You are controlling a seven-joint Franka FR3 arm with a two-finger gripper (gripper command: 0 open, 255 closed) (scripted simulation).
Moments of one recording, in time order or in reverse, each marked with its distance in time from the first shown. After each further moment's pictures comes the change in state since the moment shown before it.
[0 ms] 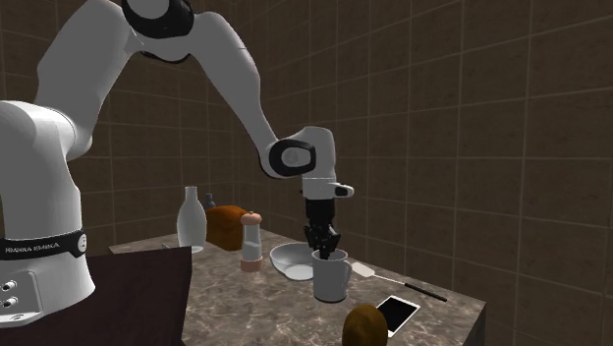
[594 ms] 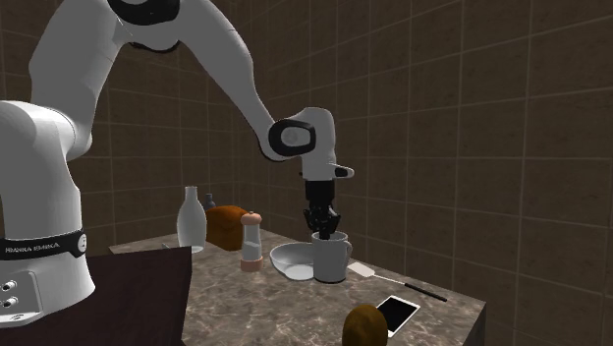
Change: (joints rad) arm 0.003 -0.102 -0.002 -0.011 -0.002 -0.090 -0.004
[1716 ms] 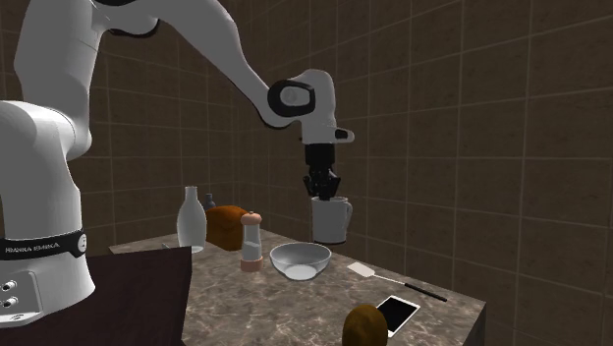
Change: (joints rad) arm 0.005 -0.166 -0.002 0.029 -0.002 -0.195 -0.008
